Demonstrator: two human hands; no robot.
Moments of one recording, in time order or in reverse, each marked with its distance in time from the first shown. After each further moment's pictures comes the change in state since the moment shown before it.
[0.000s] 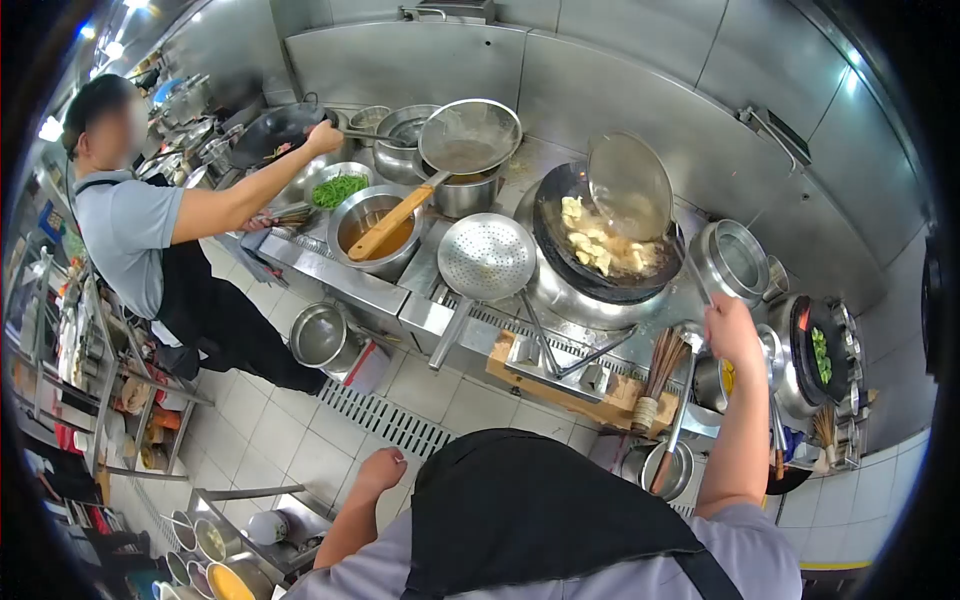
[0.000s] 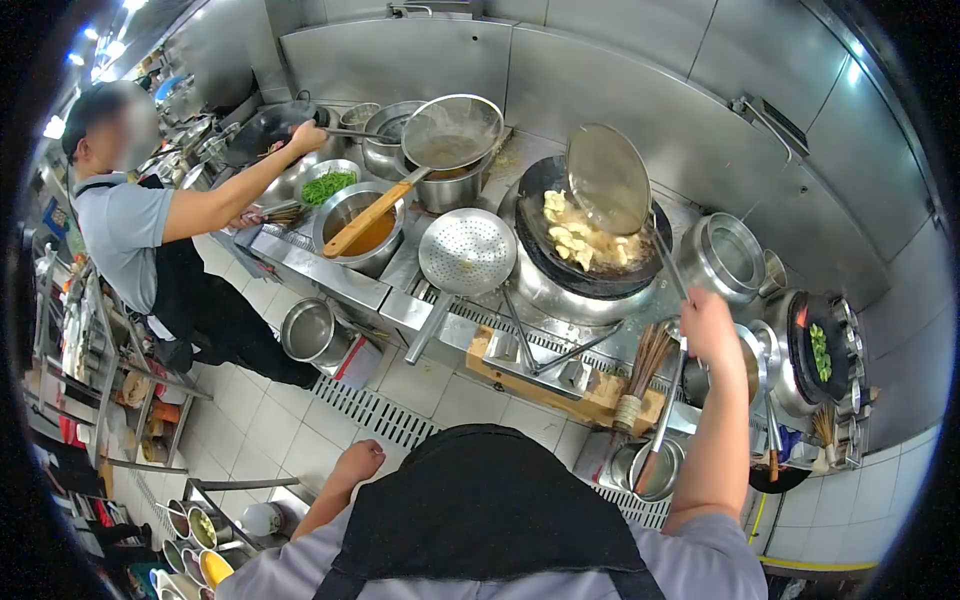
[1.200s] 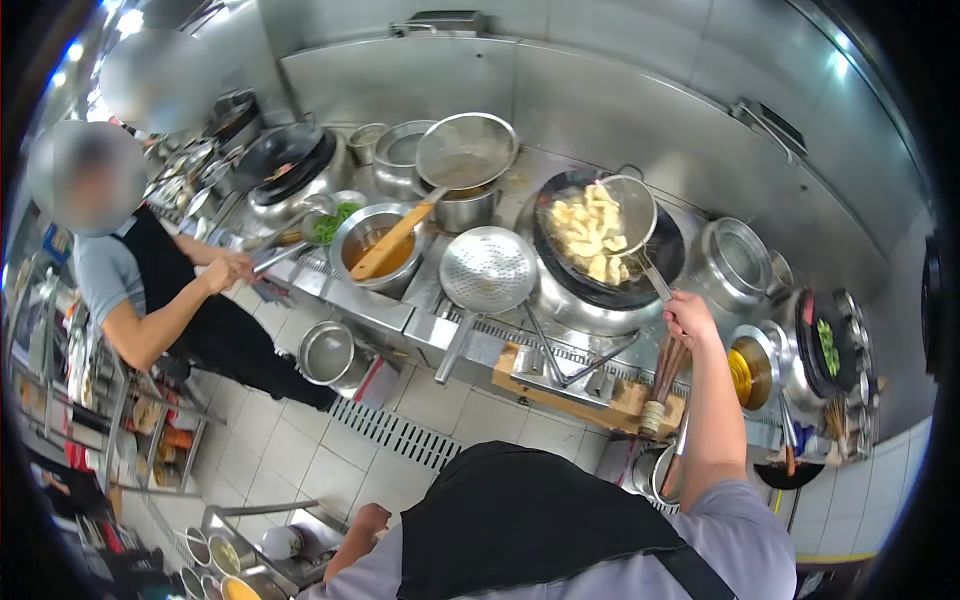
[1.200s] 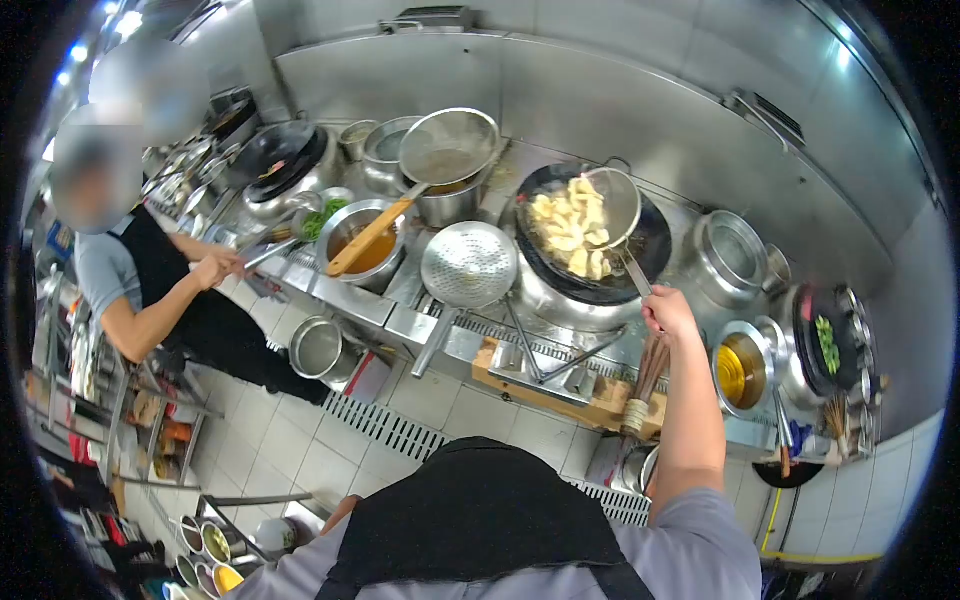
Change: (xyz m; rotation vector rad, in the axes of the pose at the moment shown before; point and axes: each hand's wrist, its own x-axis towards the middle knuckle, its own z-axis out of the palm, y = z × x) left_hand -0.046 -0.138 0.069 0.299 -0.237 0.201; right_hand 0.053 0.050 0.081 0.919 -0.176 0.409
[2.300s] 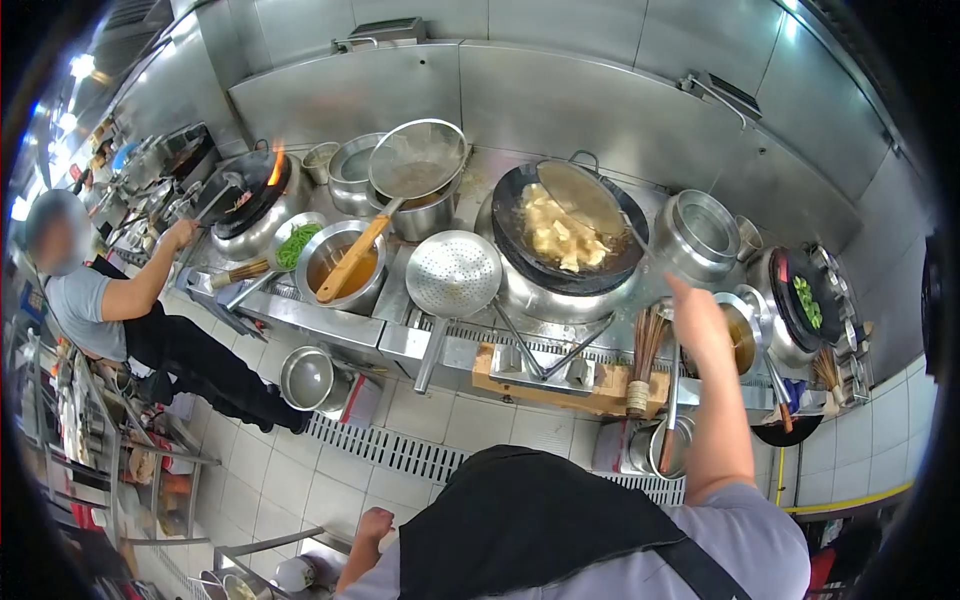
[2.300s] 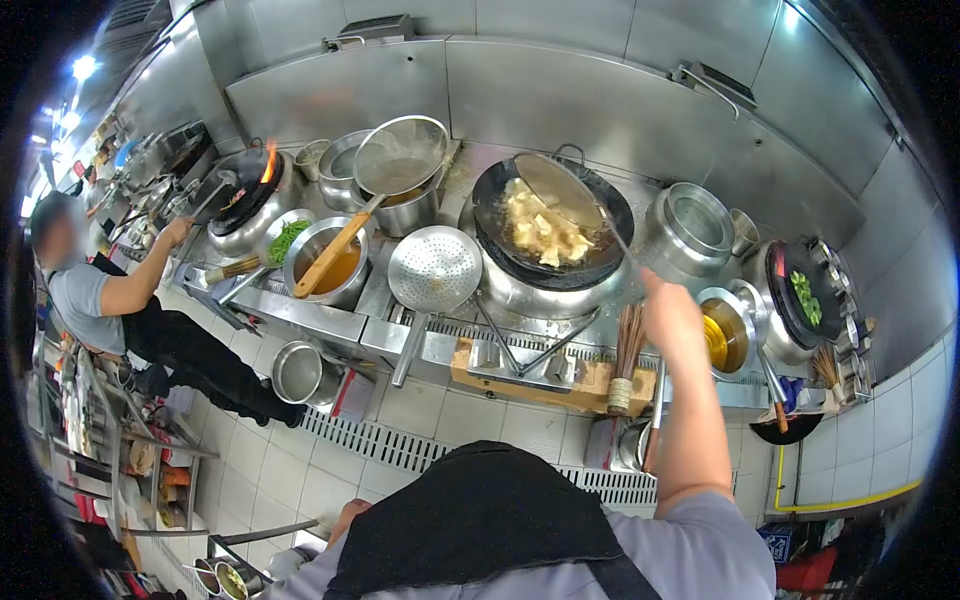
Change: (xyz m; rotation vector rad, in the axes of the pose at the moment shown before) left_hand 0.029 -0.009 -0.009 -0.336 0.131 -0.085; right_hand -0.130 -0.066 0.029 -1.236 0.410 -0.298
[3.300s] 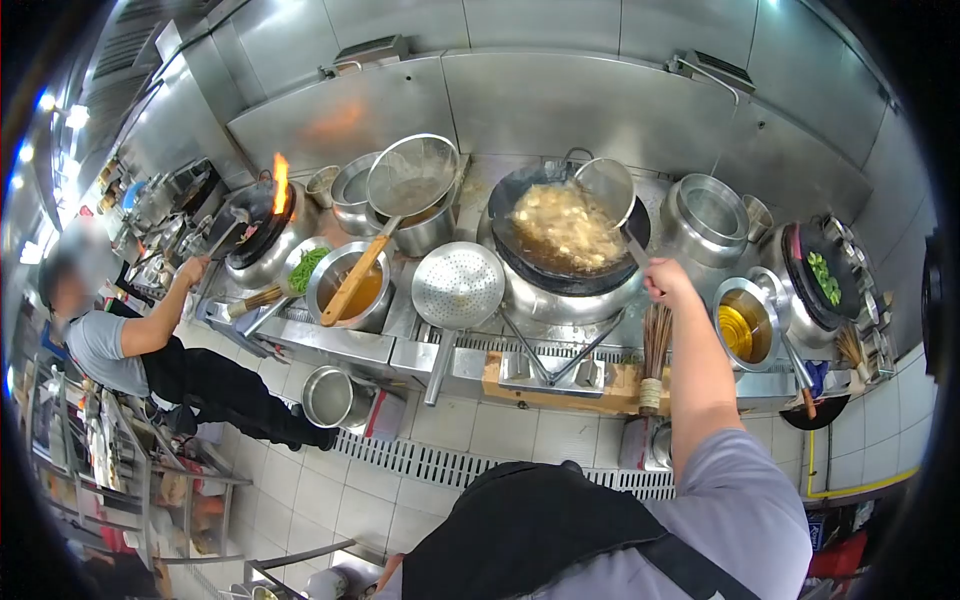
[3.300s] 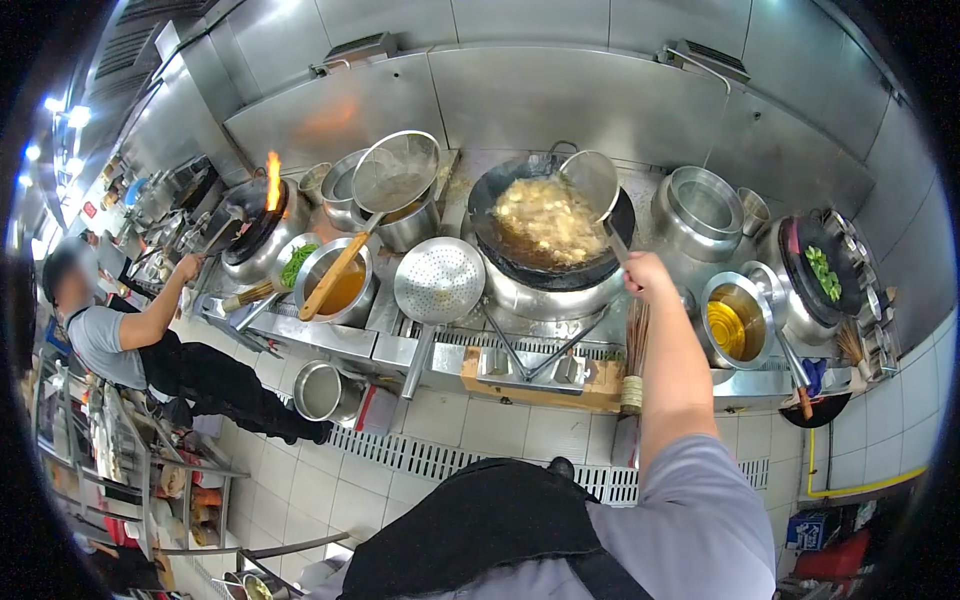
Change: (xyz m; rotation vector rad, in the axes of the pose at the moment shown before) left_hand -0.076 -0.001 0.025 -0.017 -0.035 -0.295; right_hand 0.127 0.081 0.140 1.018 -0.258 0.527
